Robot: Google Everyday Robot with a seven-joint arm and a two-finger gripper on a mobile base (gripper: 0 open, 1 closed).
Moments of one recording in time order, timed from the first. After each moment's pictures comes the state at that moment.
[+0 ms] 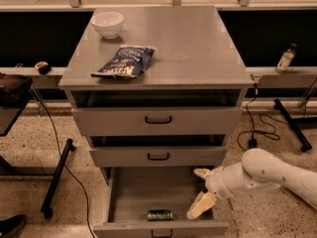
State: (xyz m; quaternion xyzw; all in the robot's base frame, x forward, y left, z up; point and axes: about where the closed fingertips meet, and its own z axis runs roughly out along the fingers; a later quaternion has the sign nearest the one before) arm 0.462 -0.128 0.493 -0.53 0.76 0.29 0.25
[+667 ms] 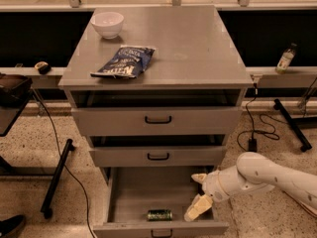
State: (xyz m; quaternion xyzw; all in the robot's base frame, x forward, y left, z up) arm 0.460 -0.121 0.460 -0.51 0.77 0.32 0.23
